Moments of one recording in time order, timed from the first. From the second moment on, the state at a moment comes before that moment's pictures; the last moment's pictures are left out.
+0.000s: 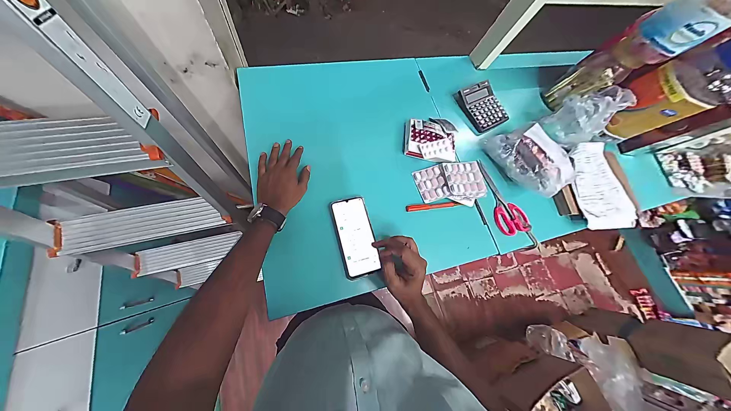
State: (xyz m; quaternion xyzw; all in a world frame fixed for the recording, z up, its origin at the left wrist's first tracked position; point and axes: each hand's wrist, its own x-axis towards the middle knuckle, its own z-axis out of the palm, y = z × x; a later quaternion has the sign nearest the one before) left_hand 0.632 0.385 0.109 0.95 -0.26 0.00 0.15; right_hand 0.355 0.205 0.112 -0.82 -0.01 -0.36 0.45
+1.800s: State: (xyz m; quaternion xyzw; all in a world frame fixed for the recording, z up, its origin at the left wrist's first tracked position) left_hand 0.631 0.384 0.111 0.96 -0.25 -0.01 0.15; right_hand 0.345 0.210 0.099 -0.84 -0.11 -0.35 0.40
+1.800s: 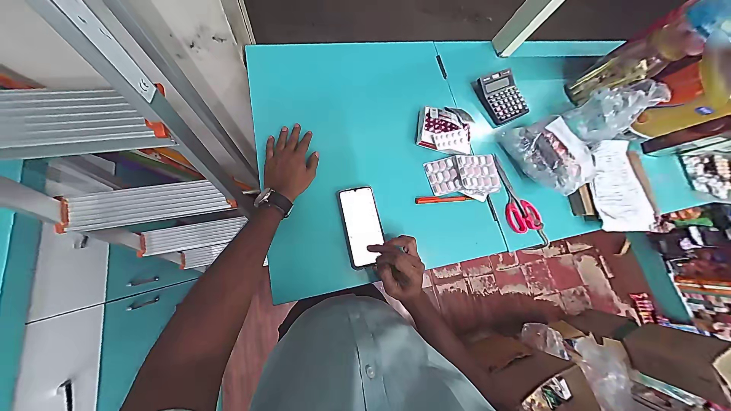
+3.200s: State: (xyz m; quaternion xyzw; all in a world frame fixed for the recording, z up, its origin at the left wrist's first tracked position) left_hand 0.631 0.385 0.109 0.96 -0.25 0.00 0.15; right_hand 0.397 0.186 0.109 -0.85 0.05 -0.36 0.39
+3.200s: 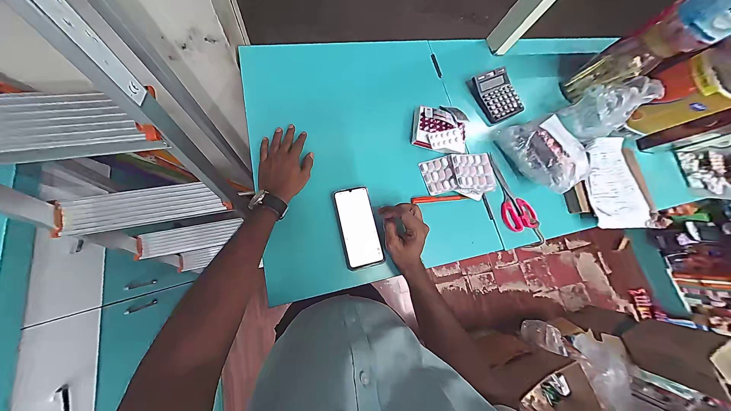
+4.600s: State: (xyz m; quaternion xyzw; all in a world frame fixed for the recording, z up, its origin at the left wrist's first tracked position) left_hand 0.632 0.384 0.106 0.96 -0.25 0.00 0.15; right_hand 0.399 0.189 0.113 -0.88 0.06 -0.30 0.36
